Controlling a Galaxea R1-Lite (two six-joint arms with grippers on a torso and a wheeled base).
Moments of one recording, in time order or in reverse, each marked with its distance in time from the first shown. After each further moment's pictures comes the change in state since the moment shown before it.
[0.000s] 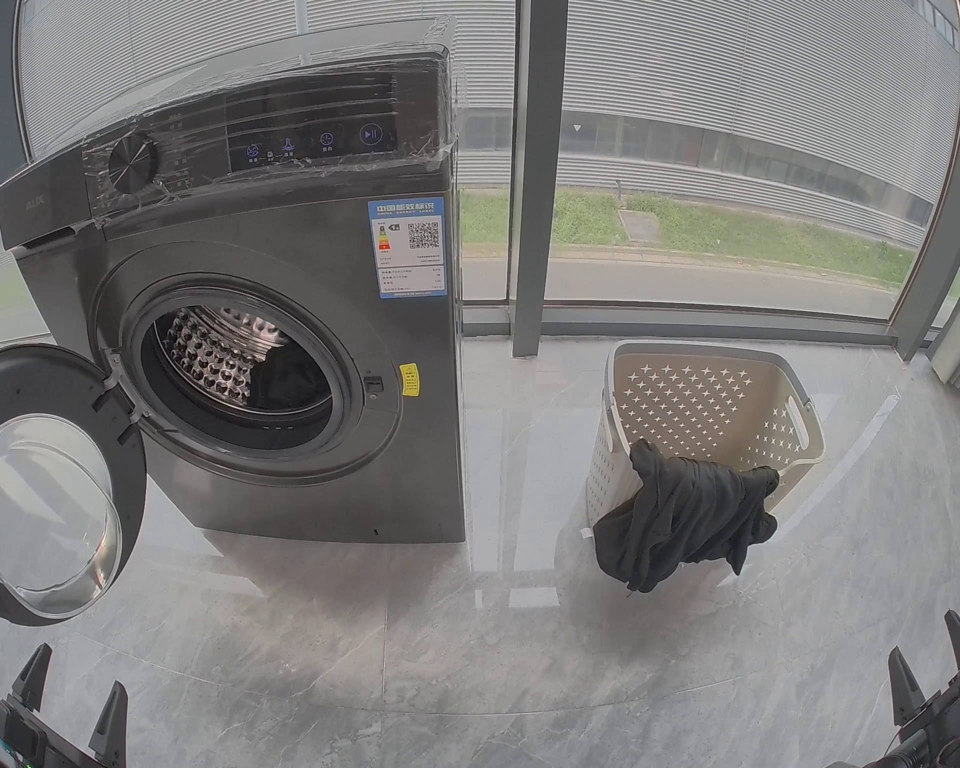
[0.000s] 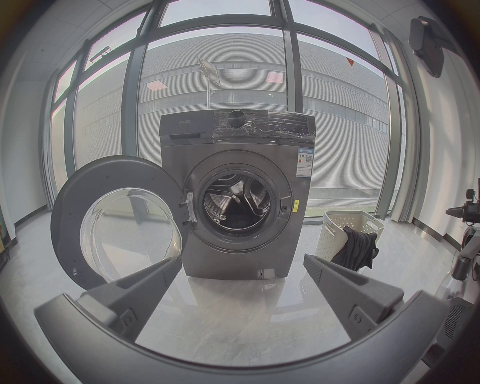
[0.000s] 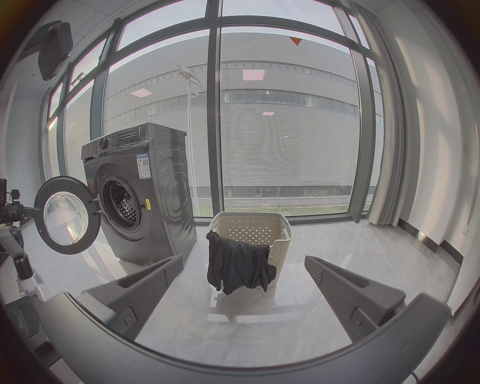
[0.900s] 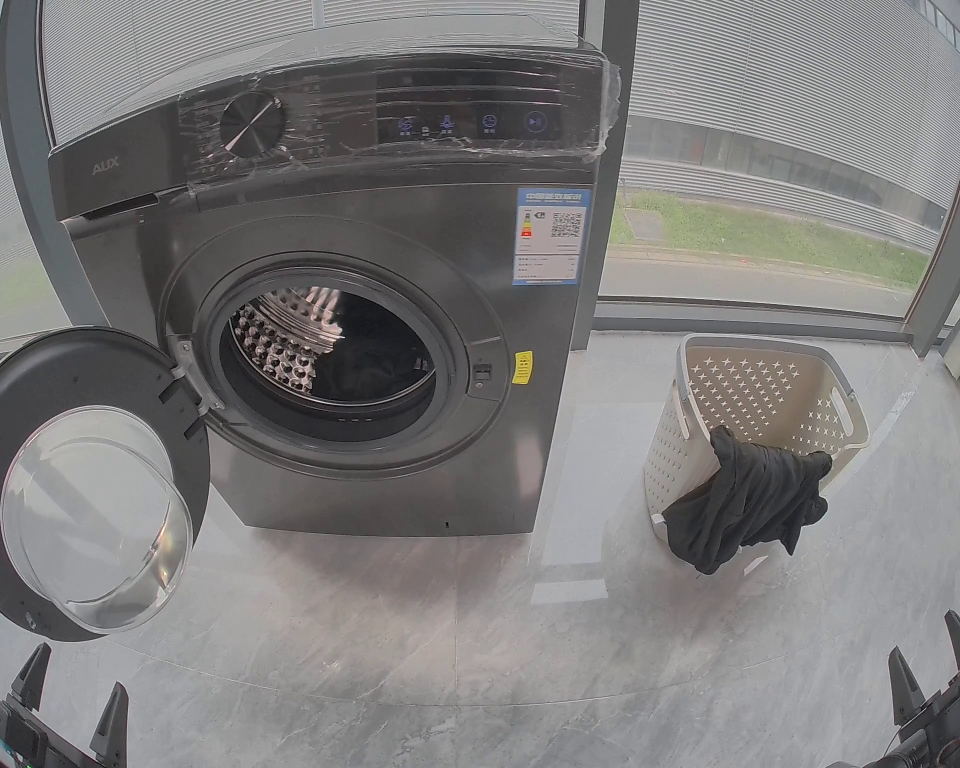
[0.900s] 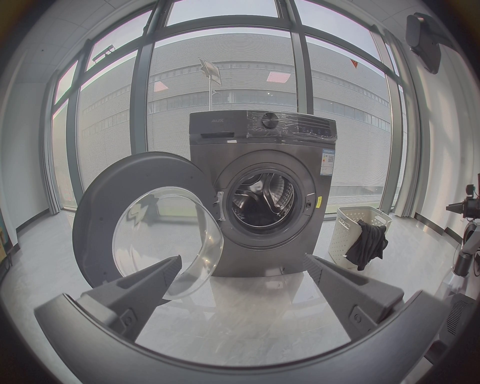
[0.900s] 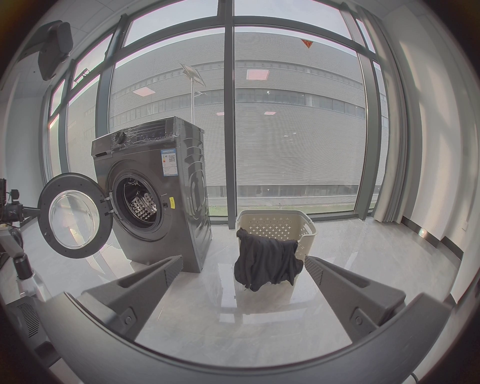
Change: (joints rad) left arm 0.001 -0.001 0.000 0.000 0.002 0.018; right arm 0.000 -0.001 0.000 0.000 0.000 0.000
